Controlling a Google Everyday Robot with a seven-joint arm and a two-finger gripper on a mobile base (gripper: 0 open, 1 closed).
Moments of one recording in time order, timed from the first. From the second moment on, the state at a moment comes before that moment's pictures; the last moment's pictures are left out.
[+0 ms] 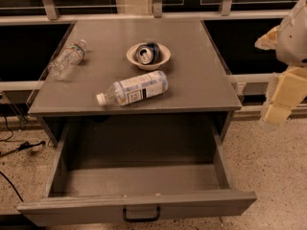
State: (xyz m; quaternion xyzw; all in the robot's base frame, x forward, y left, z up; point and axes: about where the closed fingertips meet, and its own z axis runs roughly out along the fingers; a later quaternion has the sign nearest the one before) arm 0.446 -0.211 0.984 -0.62 0.77 -0.04 0.17
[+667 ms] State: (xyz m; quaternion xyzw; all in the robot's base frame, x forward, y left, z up) arm 0.495 -0.176 0.994 -0.68 0.71 -0.03 0.17
